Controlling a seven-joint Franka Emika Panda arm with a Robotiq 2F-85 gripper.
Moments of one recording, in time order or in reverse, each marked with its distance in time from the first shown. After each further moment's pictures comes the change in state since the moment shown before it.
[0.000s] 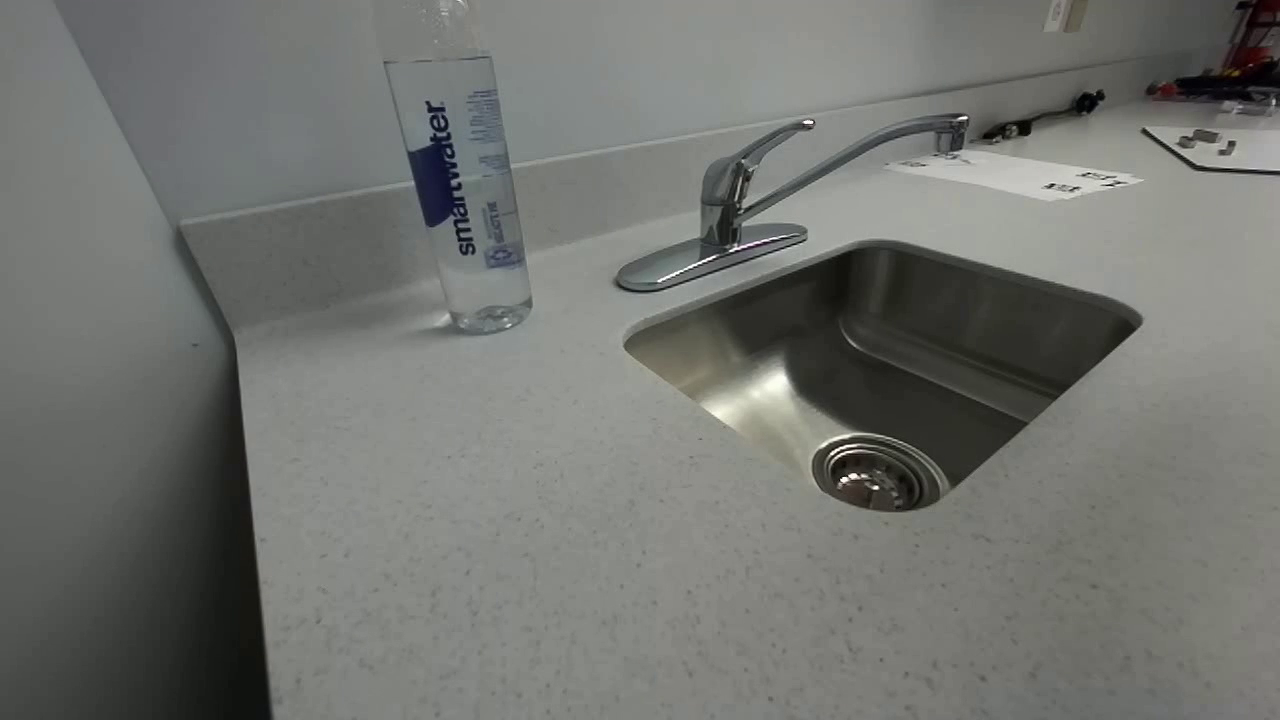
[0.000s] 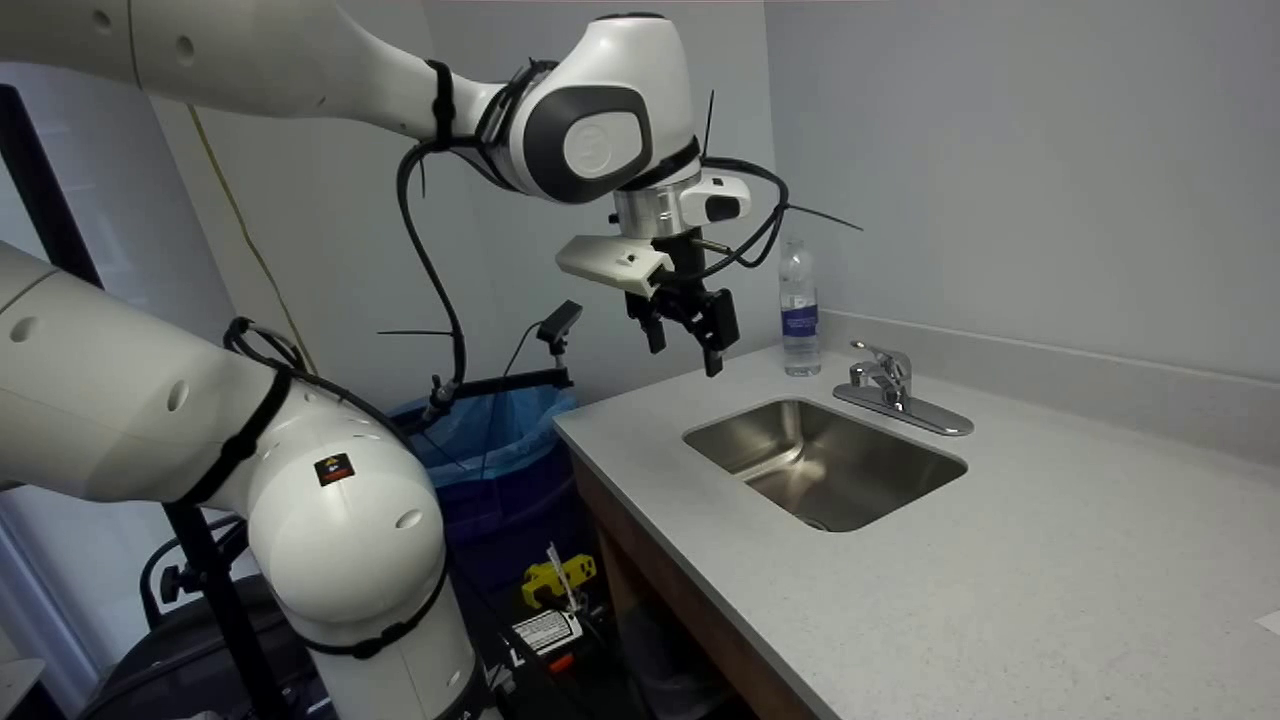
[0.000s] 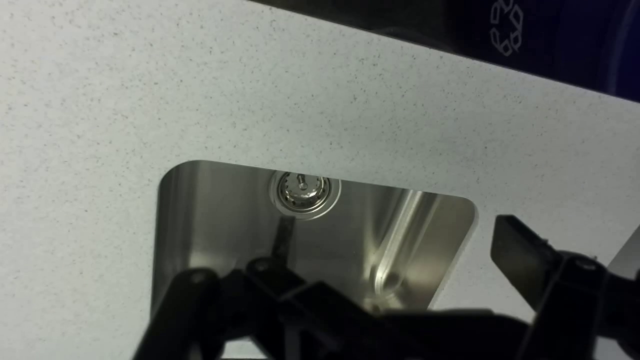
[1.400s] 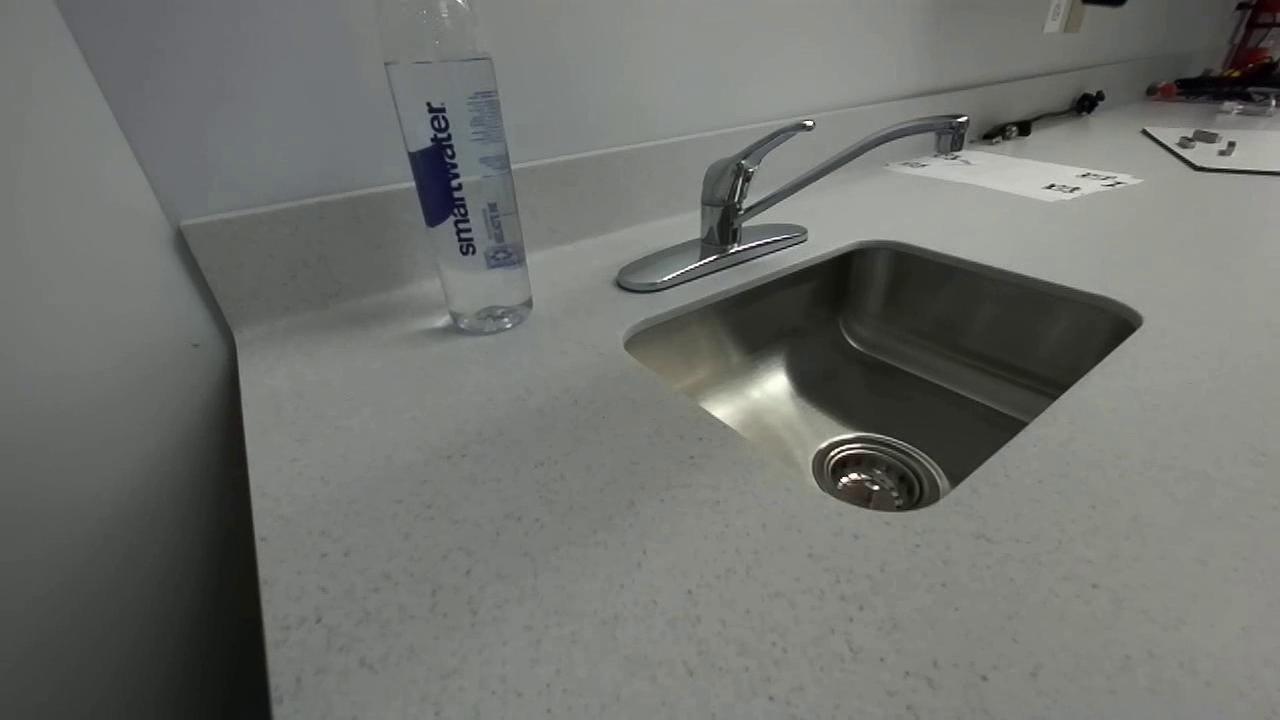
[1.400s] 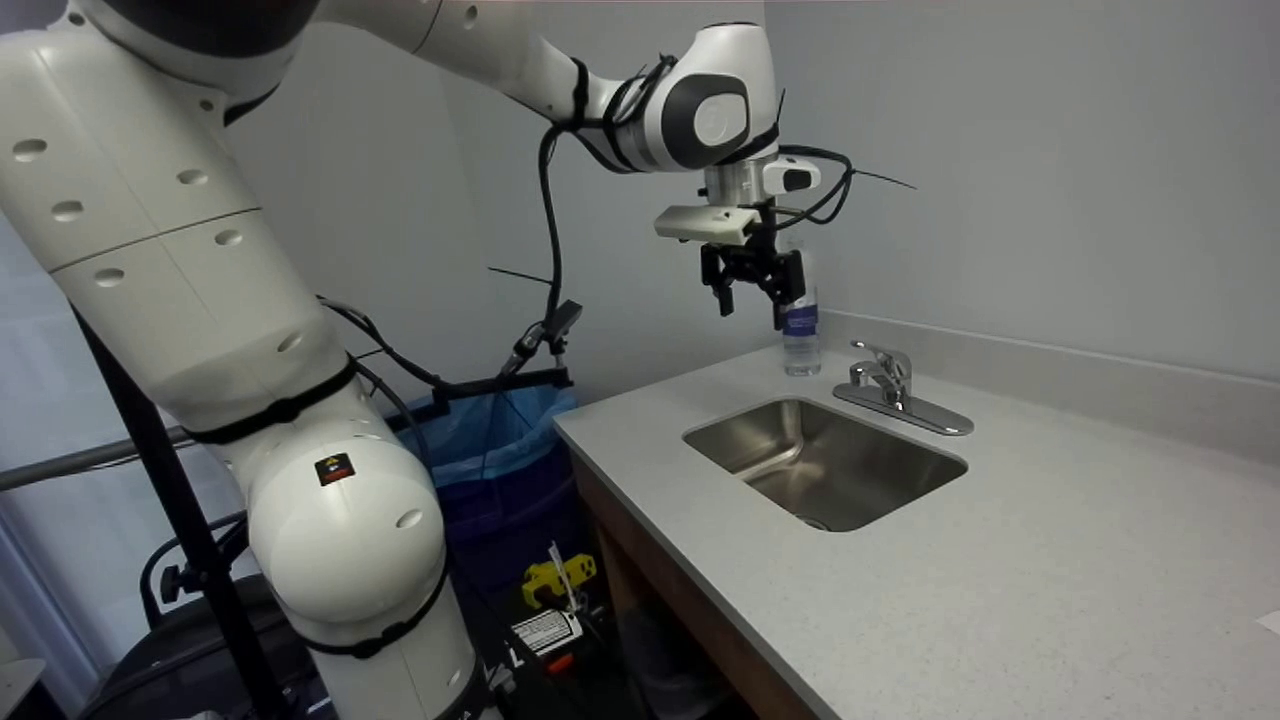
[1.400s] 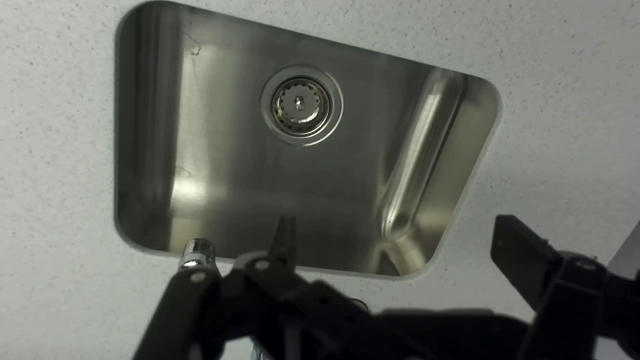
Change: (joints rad) arm 0.000 0.528 0.081 0.475 -0.030 0.022 0.091
